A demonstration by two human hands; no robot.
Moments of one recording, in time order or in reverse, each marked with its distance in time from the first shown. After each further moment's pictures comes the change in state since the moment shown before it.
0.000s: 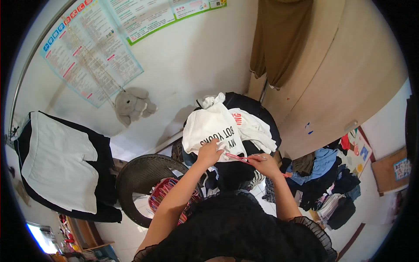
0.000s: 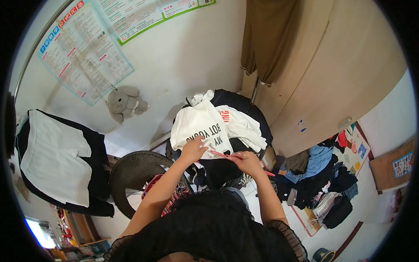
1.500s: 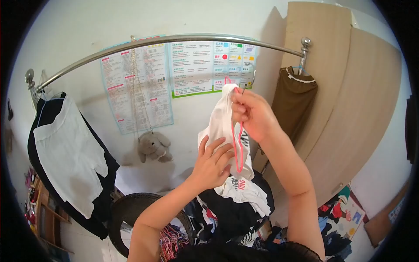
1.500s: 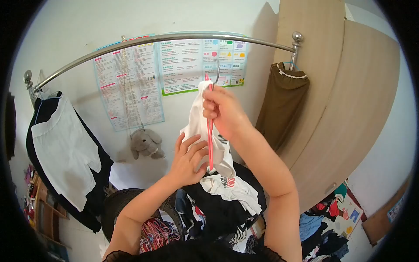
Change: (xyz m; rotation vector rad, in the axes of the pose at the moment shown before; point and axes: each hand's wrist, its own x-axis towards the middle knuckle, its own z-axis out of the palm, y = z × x) left_hand -0.030 0.111 -0.256 0.264 0.786 0.709; right_hand 0.057 -0.388 -0.173 1.215 -0.278 -0.588
